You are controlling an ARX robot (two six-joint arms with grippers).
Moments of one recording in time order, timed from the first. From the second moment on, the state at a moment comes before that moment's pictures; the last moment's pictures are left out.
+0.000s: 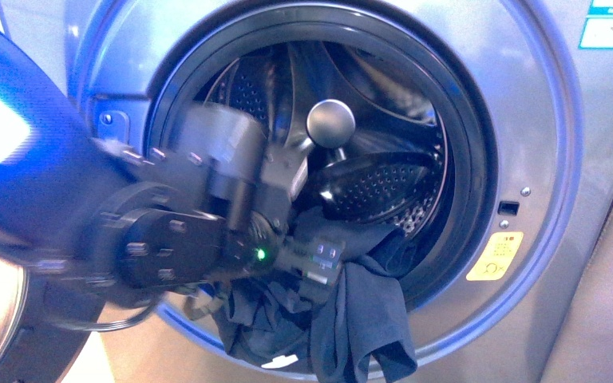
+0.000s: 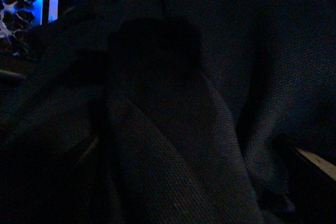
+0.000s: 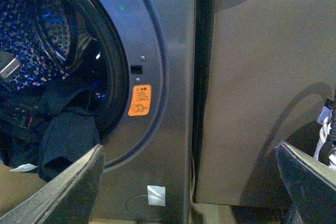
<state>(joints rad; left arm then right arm) -0.40 2.12 1.25 0.38 -0.21 0.17 0.00 0.00 0.00 0.00 0.00 0.00</state>
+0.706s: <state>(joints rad) -0.43 2.21 1.47 0.05 -0.05 -0.41 0.00 0.00 0.00 0.00 0.00 0.00</state>
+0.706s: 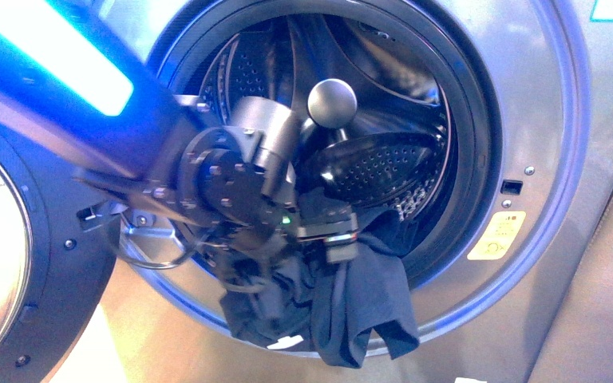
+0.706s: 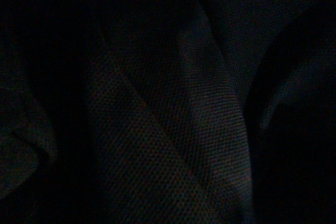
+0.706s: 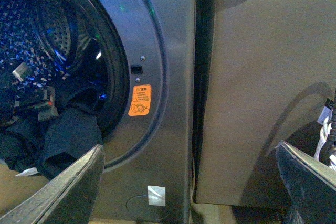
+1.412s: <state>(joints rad) -0.49 2.30 1.57 -0.01 -0.23 -0.24 0.00 0.00 0.00 0.00 0.00 0.00</state>
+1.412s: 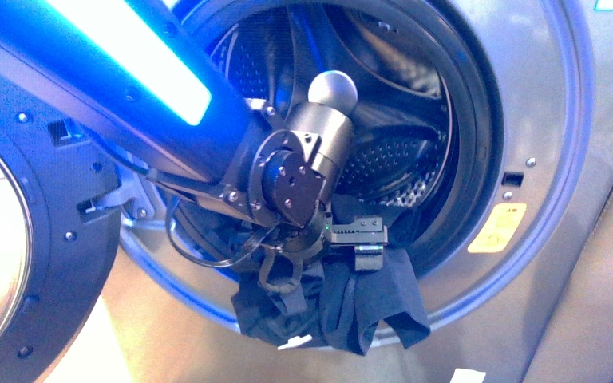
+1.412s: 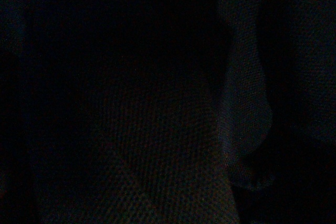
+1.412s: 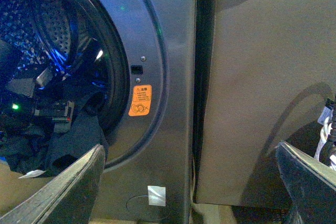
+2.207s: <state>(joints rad) -0.41 2.14 1.27 0.24 -0.12 -0.05 0.00 0.00 0.01 0.00 0.00 0.00</state>
